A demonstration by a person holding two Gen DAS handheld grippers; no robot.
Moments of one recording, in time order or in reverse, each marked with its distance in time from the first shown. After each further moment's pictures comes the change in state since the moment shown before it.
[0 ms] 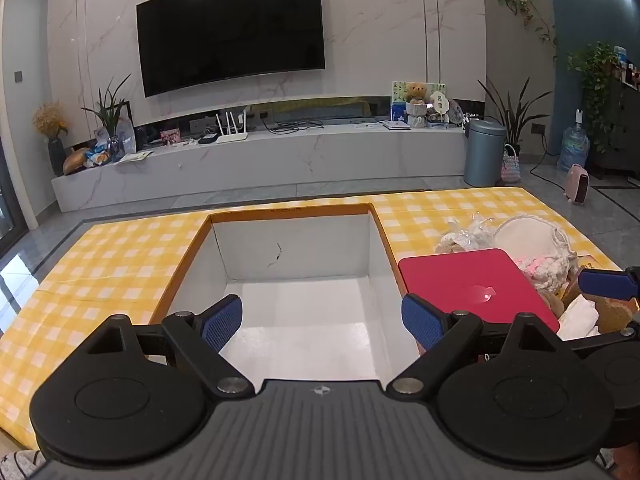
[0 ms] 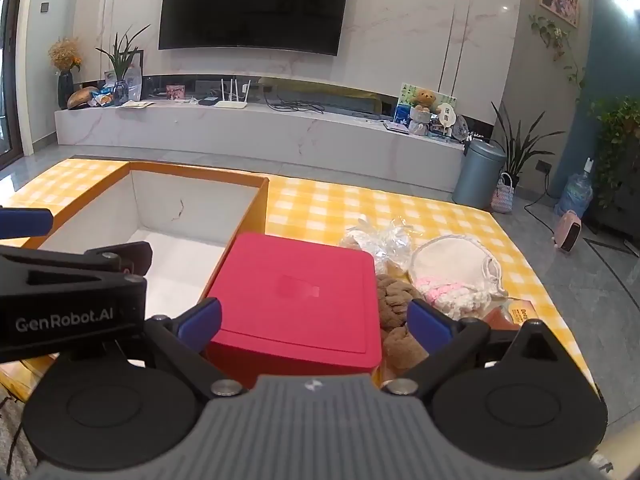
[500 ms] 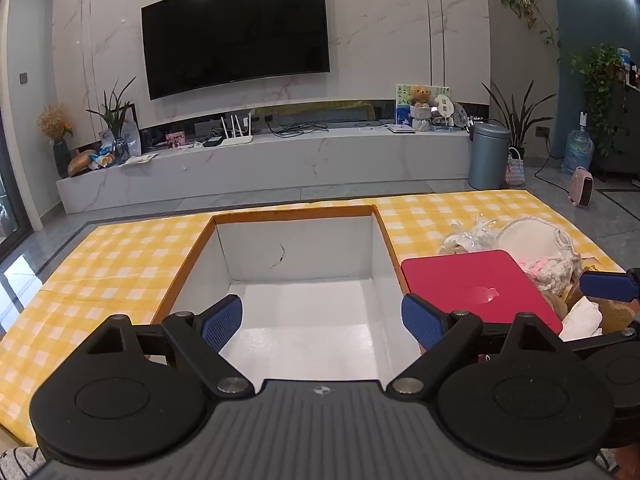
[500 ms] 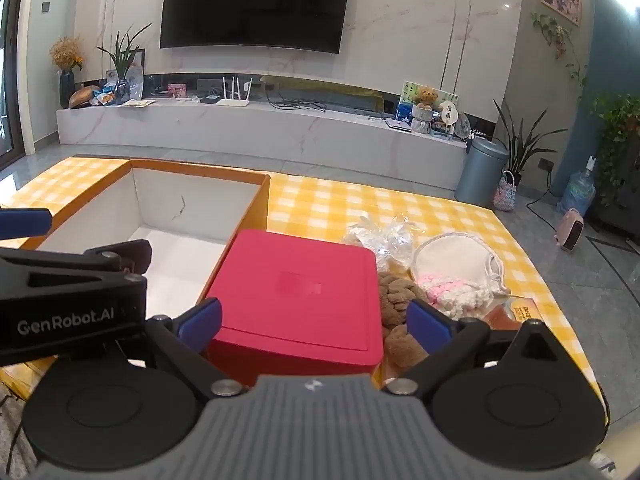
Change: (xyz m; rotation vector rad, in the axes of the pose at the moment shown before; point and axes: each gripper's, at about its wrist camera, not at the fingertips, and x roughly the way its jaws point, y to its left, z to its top) left arm -0.001 -0.001 -0.003 -0.004 -0.021 0.015; right arm 0.003 -0.002 -0.001 0.005 0.004 0.007
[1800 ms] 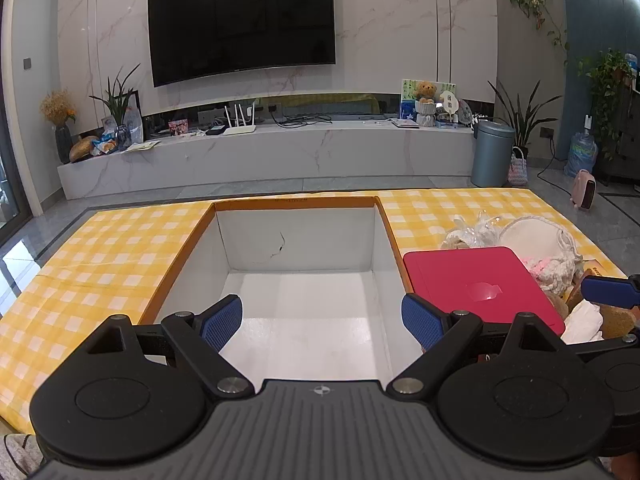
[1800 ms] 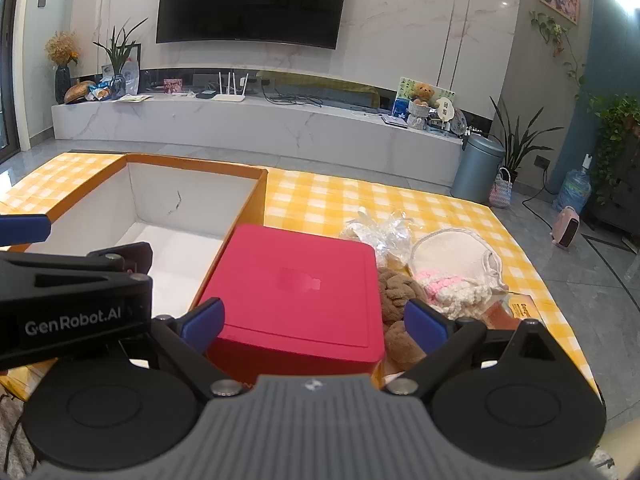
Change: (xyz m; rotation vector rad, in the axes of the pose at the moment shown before) left arm 0.006 0.001 -0.002 -0.036 0.026 -0.001; right arm 0.004 0.002 -0.001 -0.004 0.015 -0.015
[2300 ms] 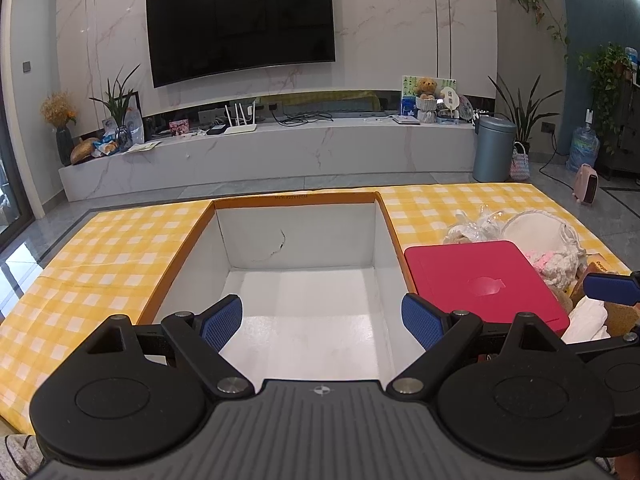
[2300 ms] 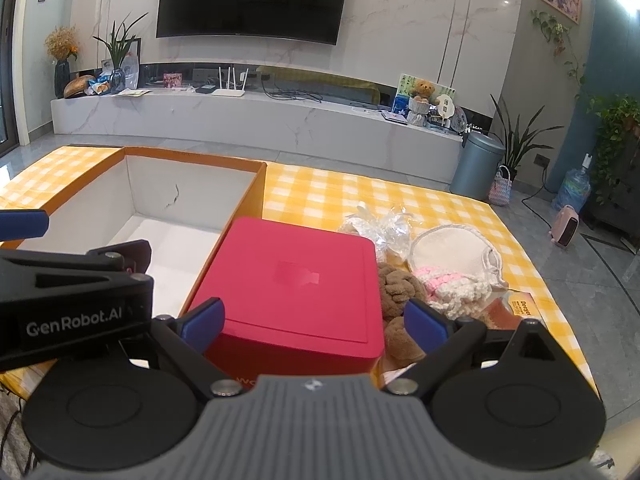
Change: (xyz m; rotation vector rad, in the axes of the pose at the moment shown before) left arm 0.003 -0.003 -0.002 0.014 0.004 0.011; right arm 0.004 -0.002 -0.002 -0.008 0.014 0.000
